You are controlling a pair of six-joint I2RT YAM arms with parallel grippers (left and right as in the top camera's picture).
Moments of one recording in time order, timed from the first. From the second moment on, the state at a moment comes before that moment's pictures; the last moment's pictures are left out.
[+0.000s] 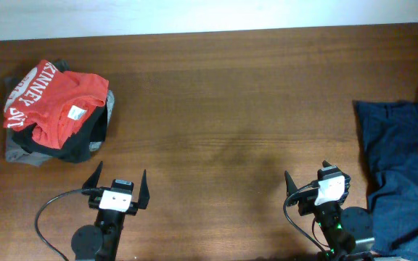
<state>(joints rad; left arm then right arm) -0.01 0.02 0.02 -0.08 0.13 0.29 0.10 0.02 0.11 -0.36 -0.10 -0.05</state>
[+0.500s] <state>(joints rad) -0.02 0.31 0.01 0.05 0.15 0.29 0.10 0.01 0.11 -0.35 -0.11 -0.05</state>
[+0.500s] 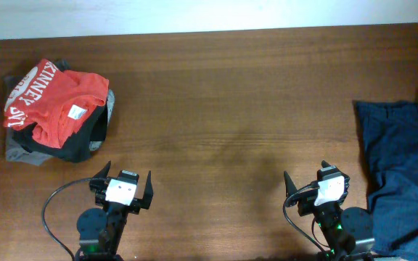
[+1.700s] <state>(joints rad) -0.02 1.07 1.02 -0.73 0.25 0.15 0.10 1.32 1.14 -0.81 -0.36 0.04</state>
